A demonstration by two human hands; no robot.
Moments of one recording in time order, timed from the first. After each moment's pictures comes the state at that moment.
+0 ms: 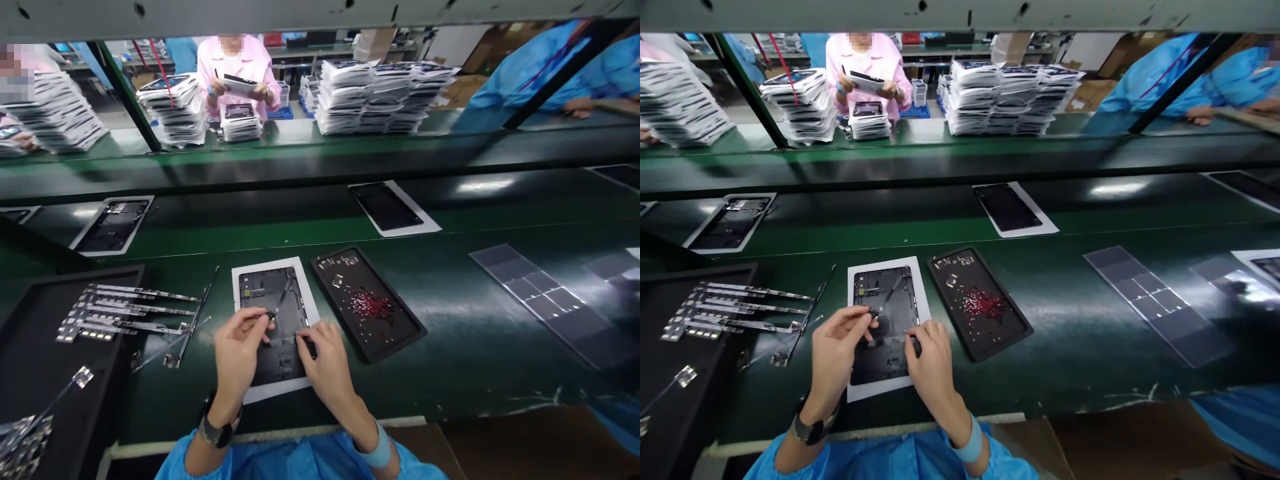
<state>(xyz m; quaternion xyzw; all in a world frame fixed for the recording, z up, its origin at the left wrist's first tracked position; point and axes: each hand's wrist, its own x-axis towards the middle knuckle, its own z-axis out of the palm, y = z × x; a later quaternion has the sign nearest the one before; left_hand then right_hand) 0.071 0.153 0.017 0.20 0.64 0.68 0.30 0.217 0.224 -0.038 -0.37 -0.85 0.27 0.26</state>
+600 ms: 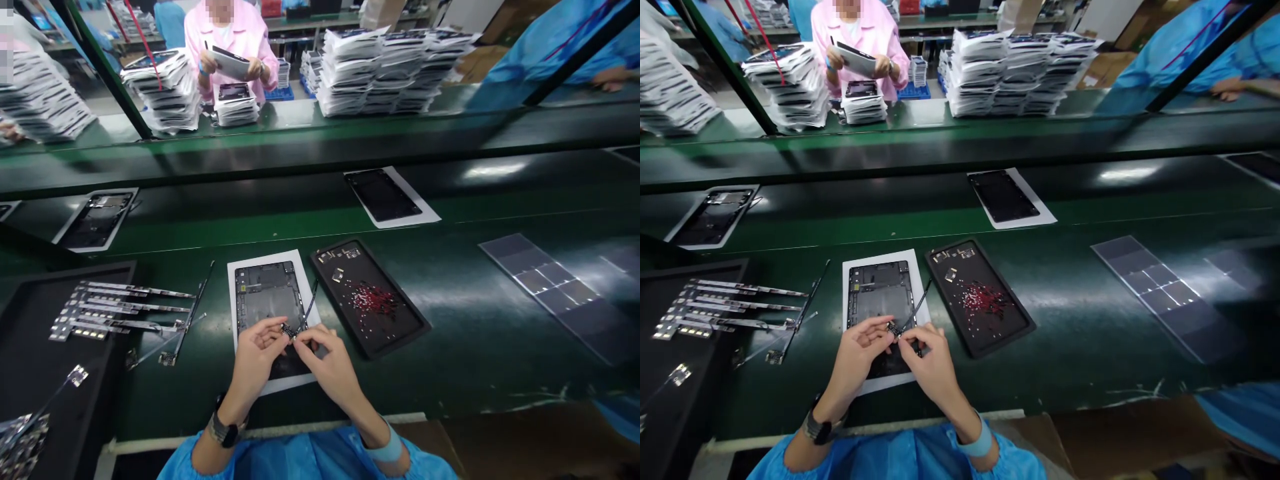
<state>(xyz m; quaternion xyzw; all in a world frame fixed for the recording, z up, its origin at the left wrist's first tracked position) 0.091 0.155 -0.014 0.15 0.61 0.62 0.47 0.223 0.232 -0.024 -0.39 -0.74 0.50 0.22</state>
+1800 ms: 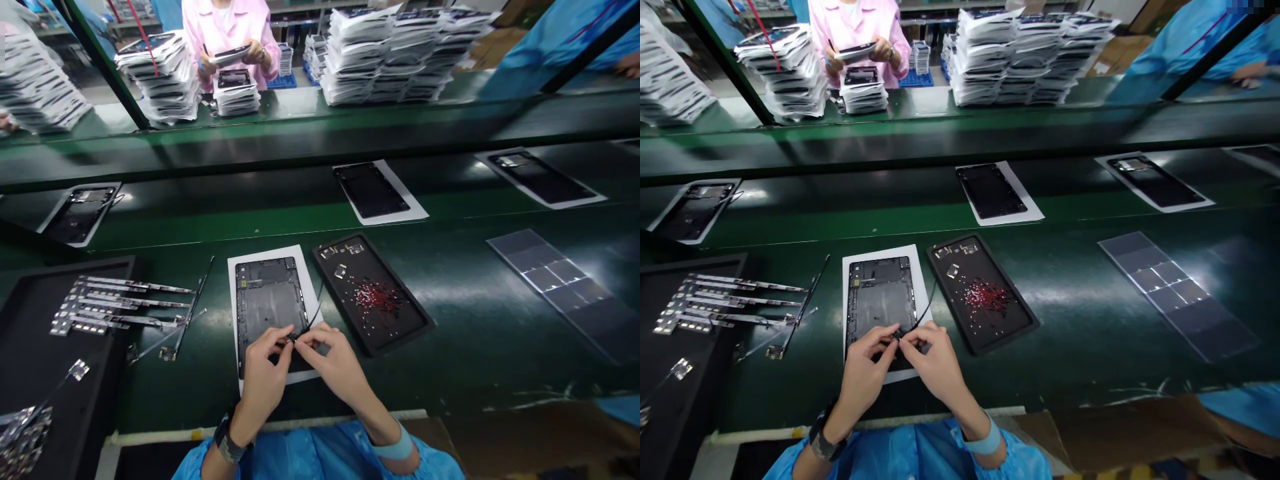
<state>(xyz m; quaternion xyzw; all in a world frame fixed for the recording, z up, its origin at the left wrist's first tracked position) 0.111 0.141 -0.021 0.26 0.69 0.57 0.35 0.231 0.237 -0.019 -0.39 -0.73 0.54 0.15</state>
